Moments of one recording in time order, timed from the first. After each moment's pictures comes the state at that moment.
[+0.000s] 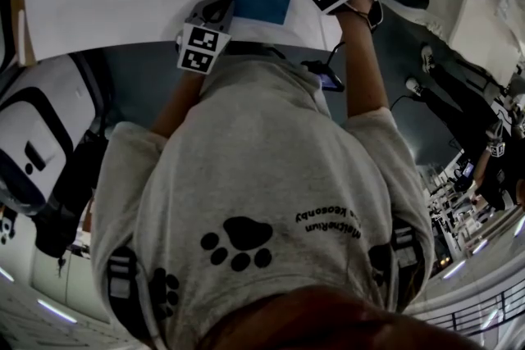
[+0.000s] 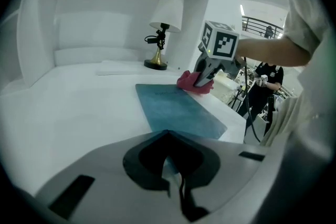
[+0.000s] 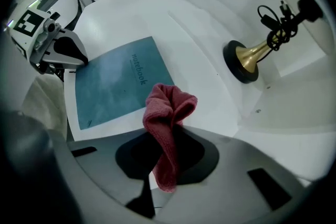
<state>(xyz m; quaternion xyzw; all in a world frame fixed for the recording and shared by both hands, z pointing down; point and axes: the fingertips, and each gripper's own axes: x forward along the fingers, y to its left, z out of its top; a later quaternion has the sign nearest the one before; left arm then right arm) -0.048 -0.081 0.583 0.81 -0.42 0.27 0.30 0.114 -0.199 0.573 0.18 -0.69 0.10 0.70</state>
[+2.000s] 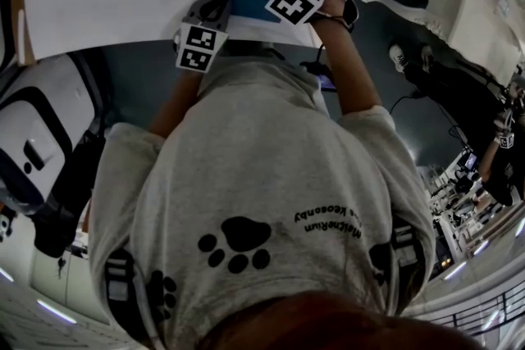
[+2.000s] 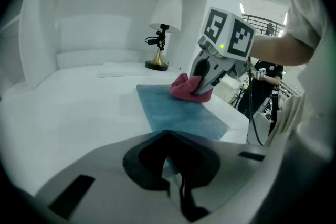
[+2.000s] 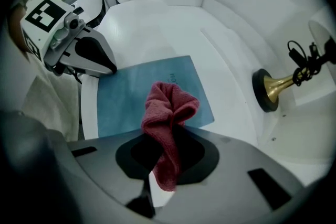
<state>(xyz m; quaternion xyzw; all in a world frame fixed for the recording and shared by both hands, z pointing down) -0.047 -0.084 0.584 0.81 -0.43 0.27 0.29 0.055 -0.159 0.577 0.11 -0.73 0.06 0.67</state>
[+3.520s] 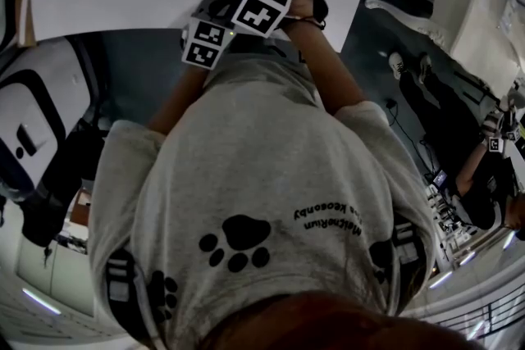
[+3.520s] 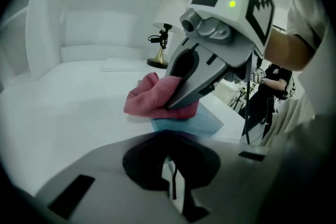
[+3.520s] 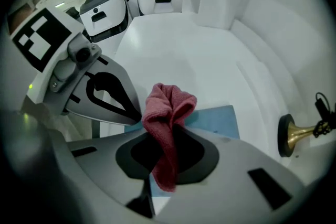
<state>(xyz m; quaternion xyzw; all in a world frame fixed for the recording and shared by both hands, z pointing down) -0.047 -0.070 0.584 0.80 -0.44 0.26 0.31 -0.049 -0.113 0.570 0.03 -0.78 0.02 0.62</state>
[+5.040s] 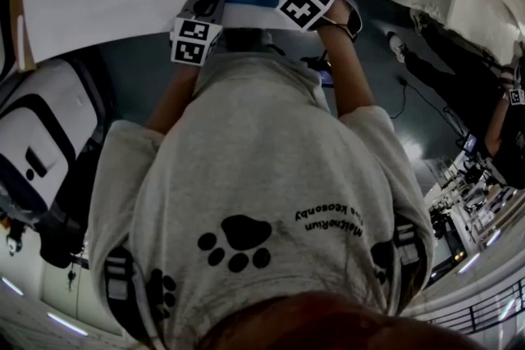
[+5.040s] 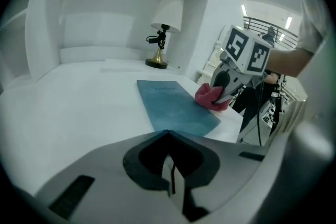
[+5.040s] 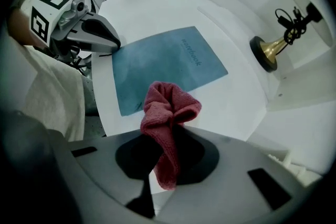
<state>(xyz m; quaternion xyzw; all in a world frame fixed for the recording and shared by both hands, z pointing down) -0.049 -0.067 0.587 0.81 -0.43 0.27 0.31 0.112 -0.104 0.587 0.14 -0.69 0.12 0.70</state>
